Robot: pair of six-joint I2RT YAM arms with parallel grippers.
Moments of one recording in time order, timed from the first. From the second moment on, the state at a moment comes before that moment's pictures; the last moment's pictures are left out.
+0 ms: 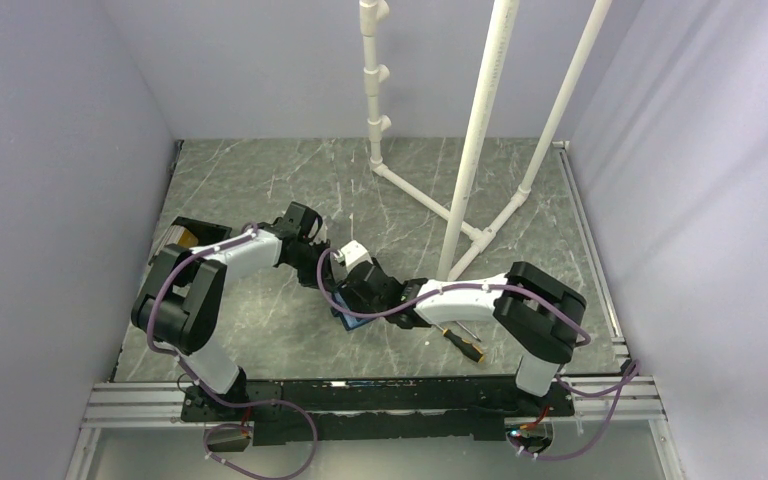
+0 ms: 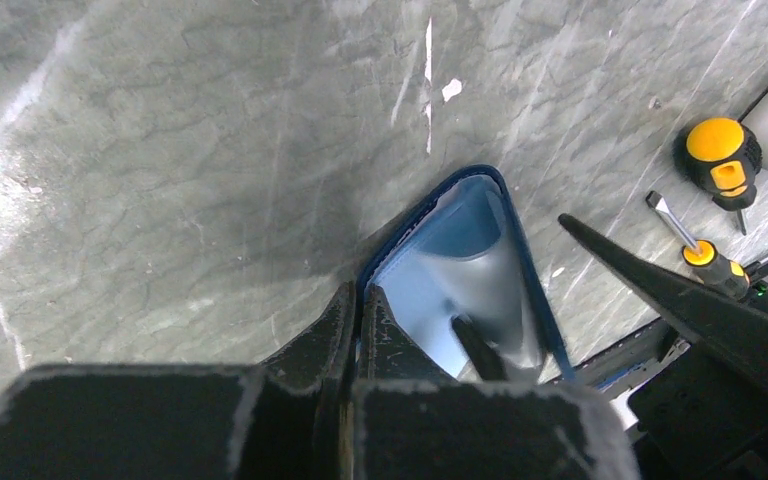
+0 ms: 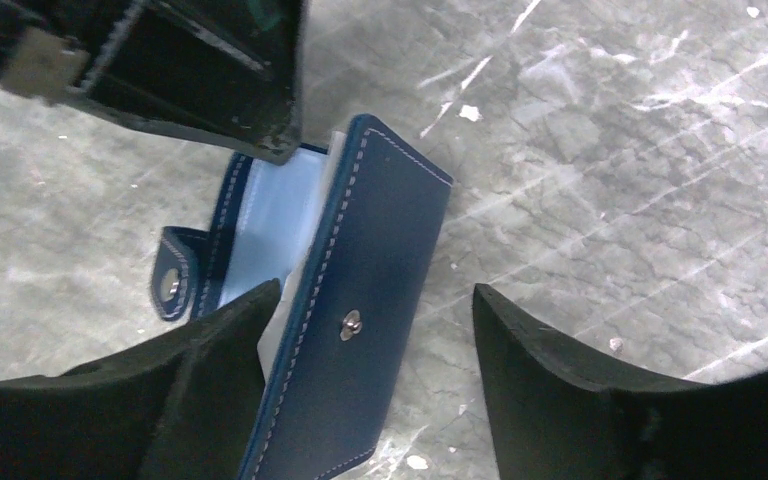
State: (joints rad) left arm -0.42 1.65 0.92 -0.43 0.37 -0.47; right arm 1.09 1.73 0.91 0.06 0.31 0.25
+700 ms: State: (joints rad) left arm -0.42 1.35 0.94 -0.46 0.38 -0.55; right arm 1.06 1.73 0.92 0.06 0.33 0.65
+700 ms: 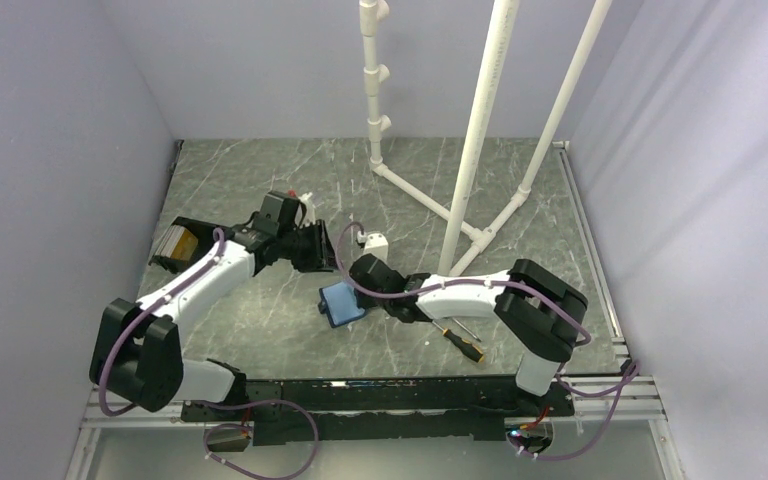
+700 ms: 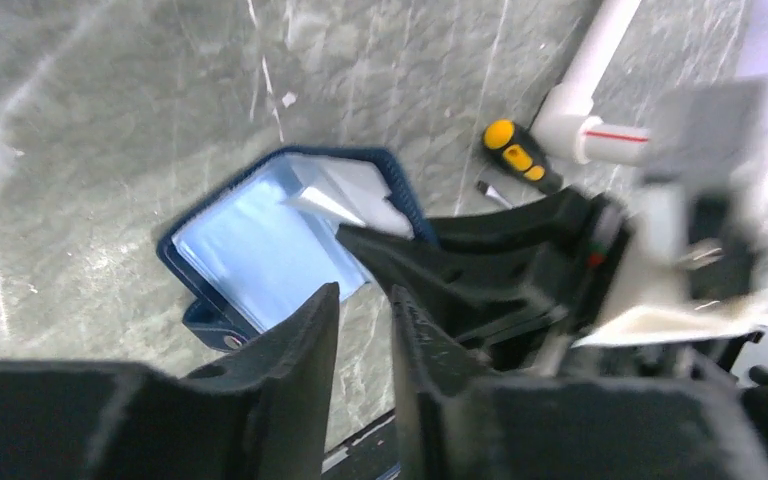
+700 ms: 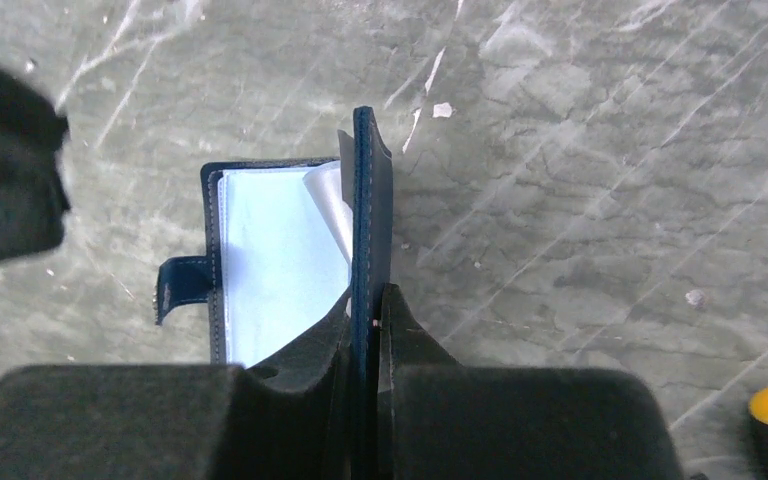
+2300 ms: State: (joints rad) left arm -0.42 1.53 0.70 -0.25 0.41 -0.67; right arm 1.15 1.68 0.93 0.10 0.08 0.29
